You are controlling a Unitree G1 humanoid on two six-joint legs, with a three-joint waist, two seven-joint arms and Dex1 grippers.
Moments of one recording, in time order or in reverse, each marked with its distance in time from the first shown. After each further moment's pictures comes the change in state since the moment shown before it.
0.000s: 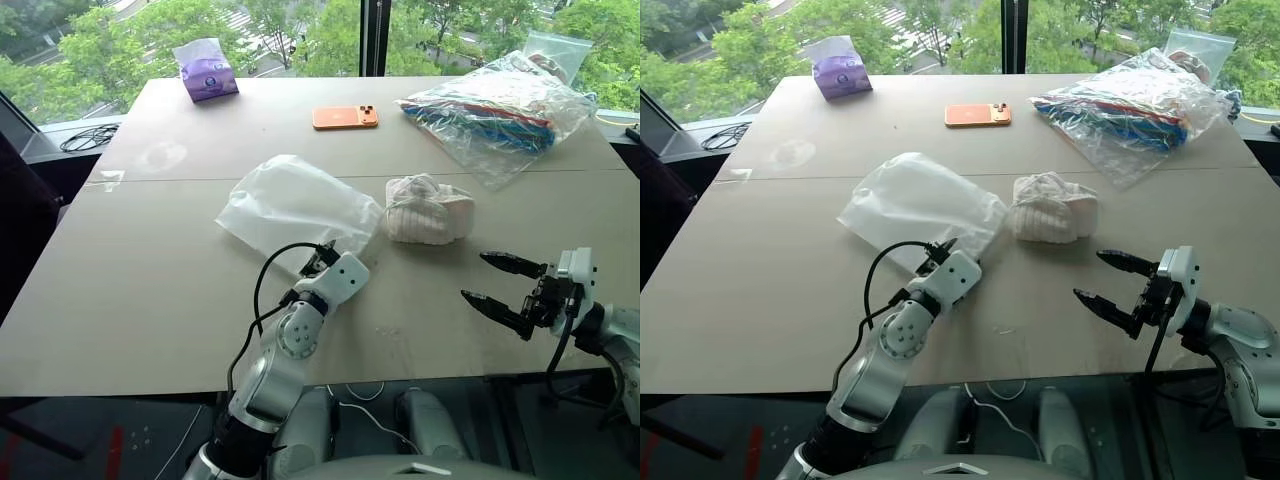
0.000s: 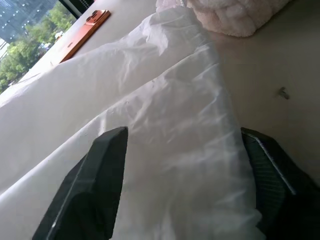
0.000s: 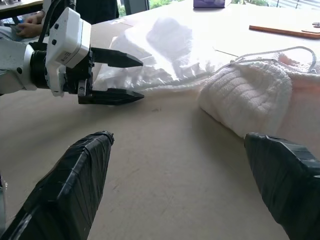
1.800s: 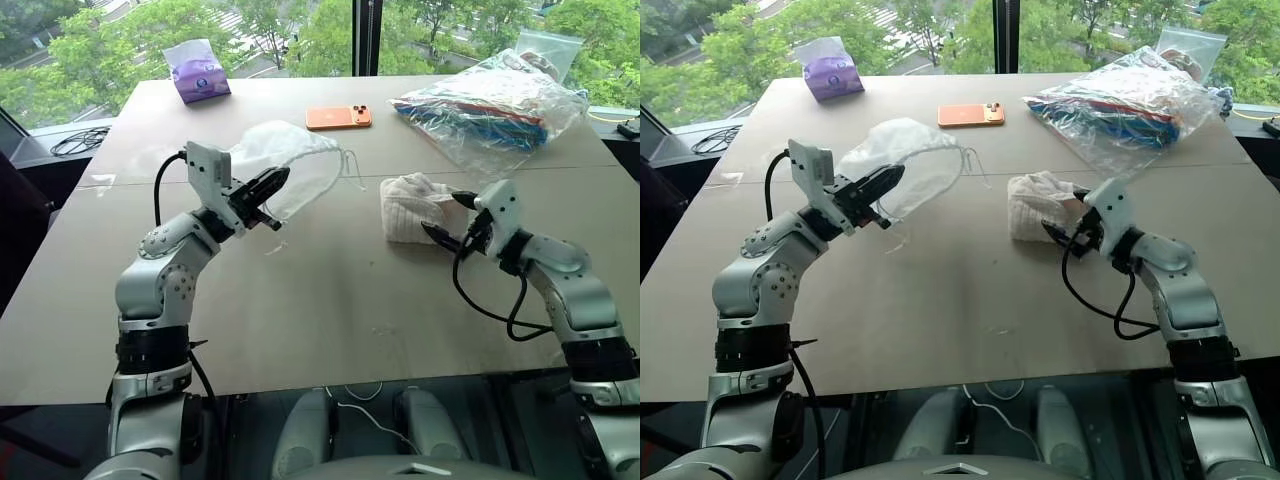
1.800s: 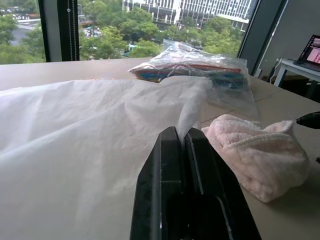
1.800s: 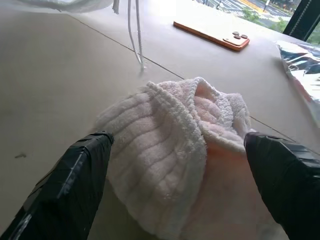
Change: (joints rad) left arm -0.394 0.245 0.624 0.279 -1.053 0.089 -0.440; right arm -0.531 0.137 0.241 0.242 -0.384 0.122 -0.401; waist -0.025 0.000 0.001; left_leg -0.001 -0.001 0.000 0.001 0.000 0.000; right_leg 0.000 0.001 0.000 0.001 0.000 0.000
